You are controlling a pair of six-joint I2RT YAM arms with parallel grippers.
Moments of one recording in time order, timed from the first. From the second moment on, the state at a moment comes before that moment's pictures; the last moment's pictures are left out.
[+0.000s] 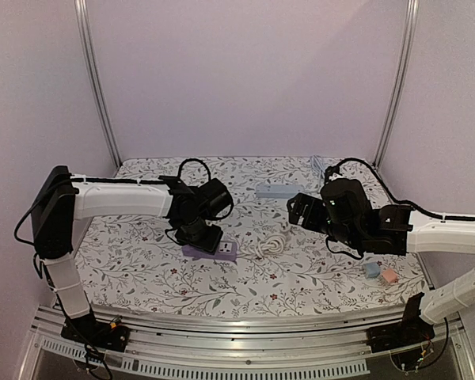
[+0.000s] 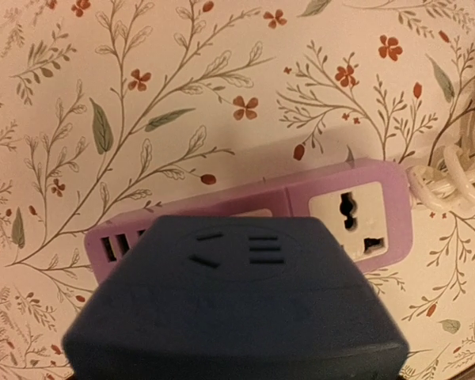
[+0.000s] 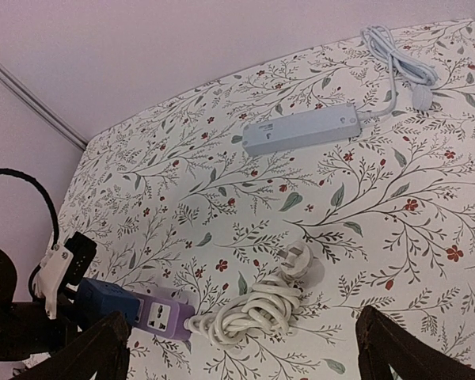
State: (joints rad) left arm -0.90 1.85 1.33 -0.81 -0.23 -0.53; right arm 1.00 1.26 0.86 -0.18 0.56 0.88
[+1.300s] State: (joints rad) left arm -0.94 1.86 1.27 -0.70 -0.32 -0.64; right arm 1.00 1.26 0.86 -0.18 0.56 0.87
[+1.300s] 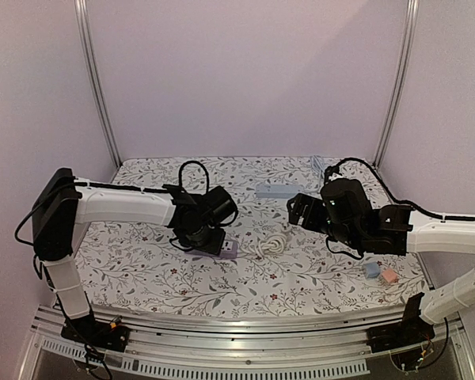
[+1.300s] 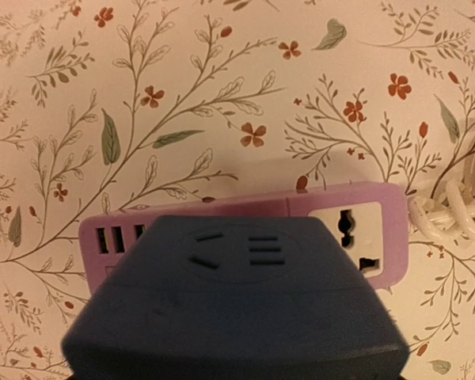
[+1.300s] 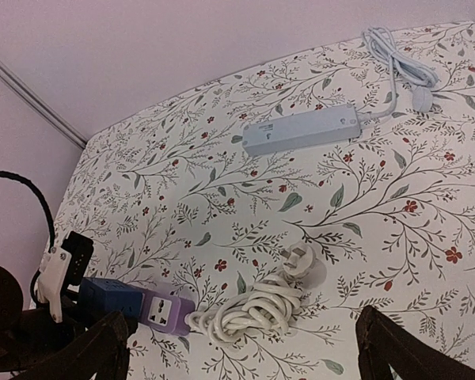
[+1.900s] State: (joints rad) left arm -0.94 1.86 1.28 -0.72 -0.30 -0.60; right arm 1.00 1.26 0.86 -0.18 0.56 0.87
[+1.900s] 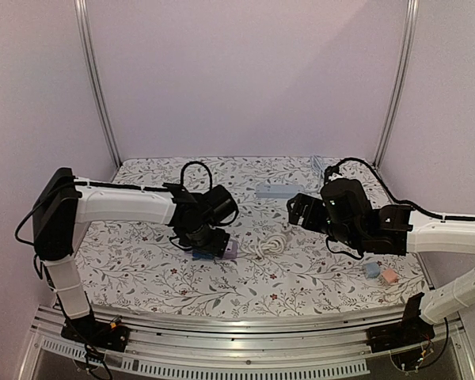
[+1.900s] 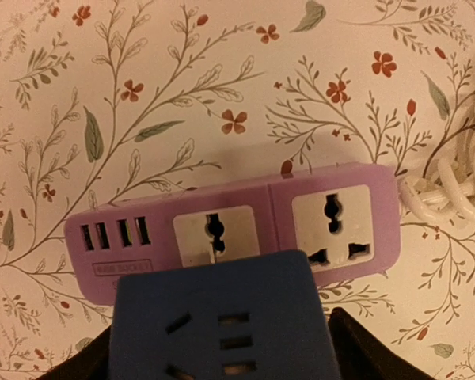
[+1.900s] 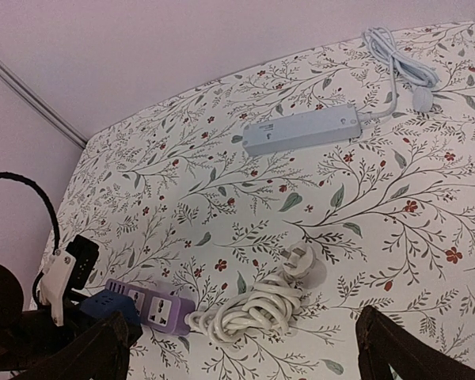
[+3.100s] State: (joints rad) left arm -0.83 2.13 1.80 -1.13 -0.15 -0.40; right arm 1.00 1.29 0.86 -0.17 0.54 0.86
